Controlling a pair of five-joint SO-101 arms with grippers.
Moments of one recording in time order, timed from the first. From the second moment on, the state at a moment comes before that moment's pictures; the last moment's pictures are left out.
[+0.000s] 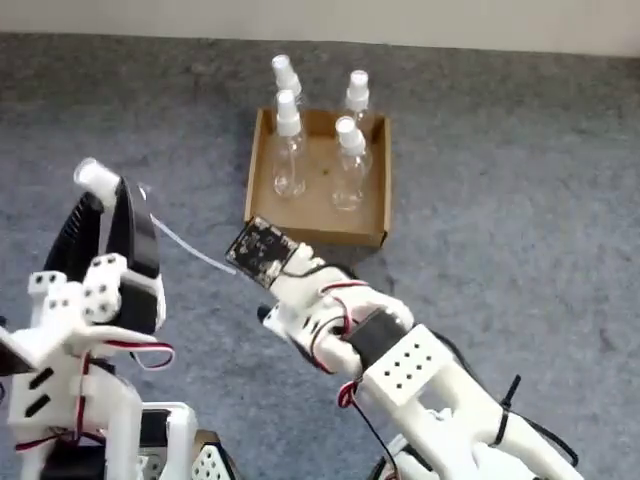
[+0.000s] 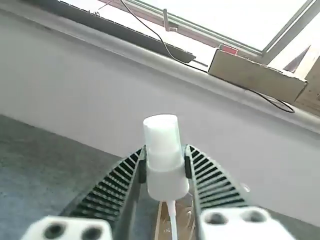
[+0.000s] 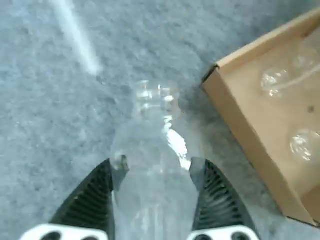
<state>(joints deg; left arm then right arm) -8.4 -96.7 54.5 46.7 25.3 -46.0 -43.2 54.0 42.6 17.9</state>
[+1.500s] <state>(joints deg) 4.3 -104.0 74.4 40.2 21.2 -45.4 -54.9 58.6 38.4 10.6</state>
